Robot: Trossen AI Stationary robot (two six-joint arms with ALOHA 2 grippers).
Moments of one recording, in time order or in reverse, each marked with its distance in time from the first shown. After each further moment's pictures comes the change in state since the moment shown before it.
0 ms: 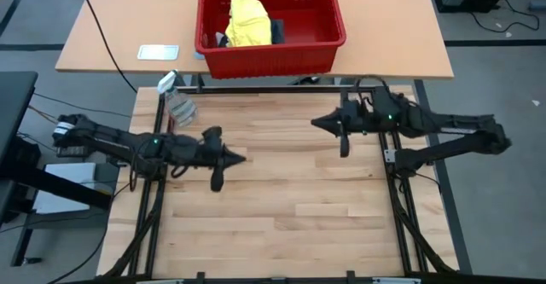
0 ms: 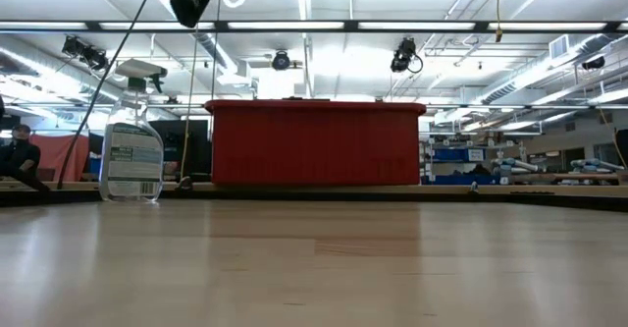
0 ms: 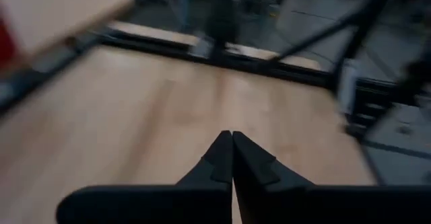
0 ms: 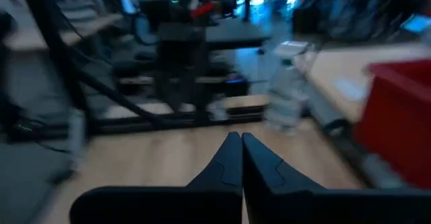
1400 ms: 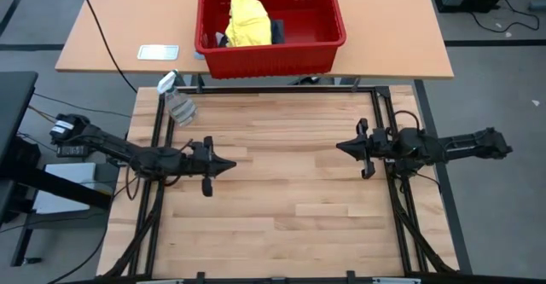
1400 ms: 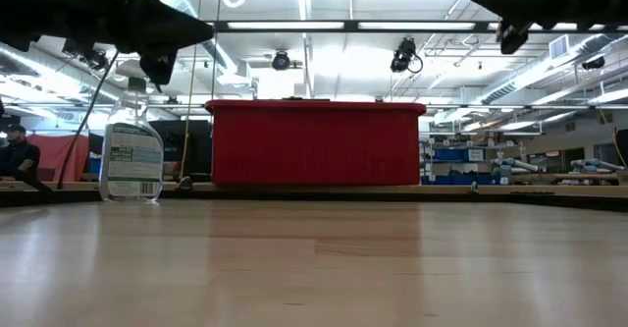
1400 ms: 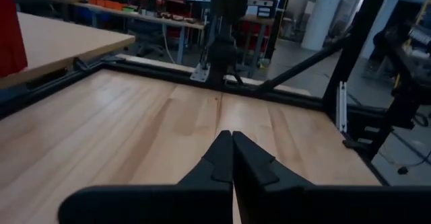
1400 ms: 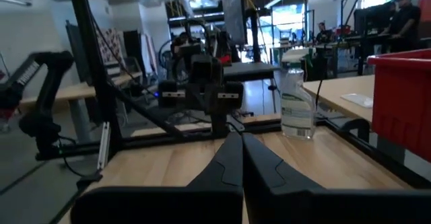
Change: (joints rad) left arm -0.067 -0.107 -0.519 0.647 -0.072 0.042; right arm 0.154 -0.562 -0.767 0.466 0.120 0.077
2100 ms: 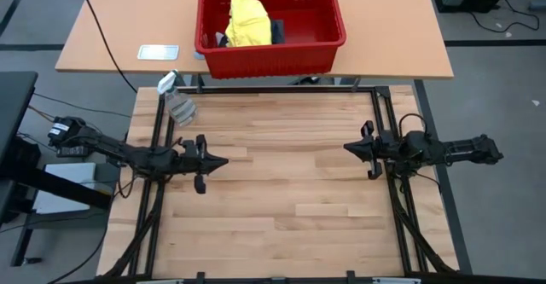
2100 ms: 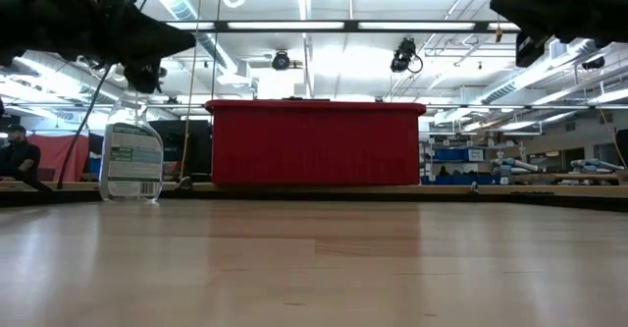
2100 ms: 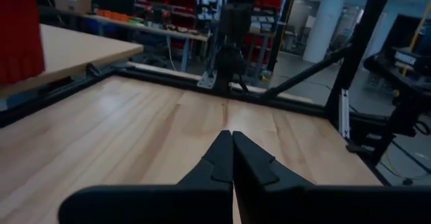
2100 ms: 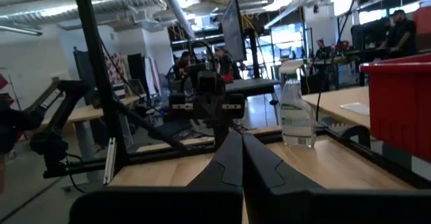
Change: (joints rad) left arm 0.006 -0.172 -0.114 -0.006 -0.010 0.008; right arm 0.003 -0.229 -0.120 -0.031 0.007 0.025
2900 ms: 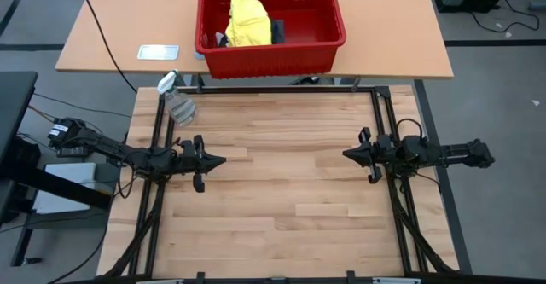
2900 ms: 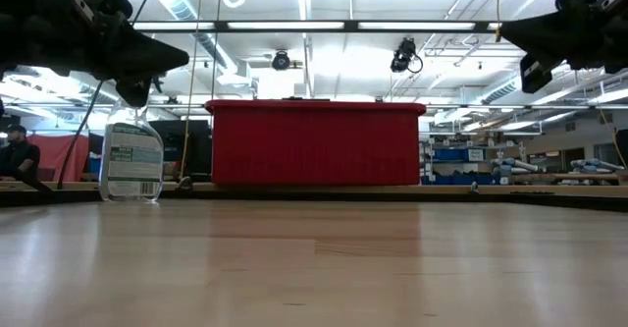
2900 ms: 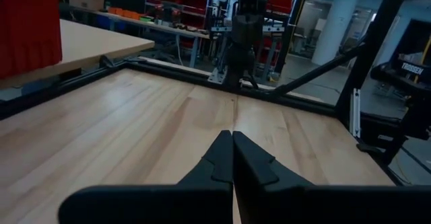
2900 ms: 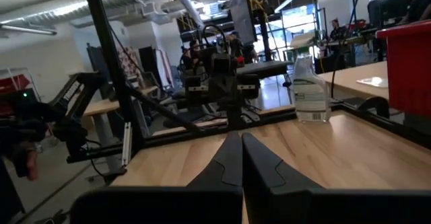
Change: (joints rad) left arm 0.000 -0.059 -0.076 0.016 -0.039 -0.022; right arm 0.000 -0.155 -0.106 -0.087 -0.046 0.076
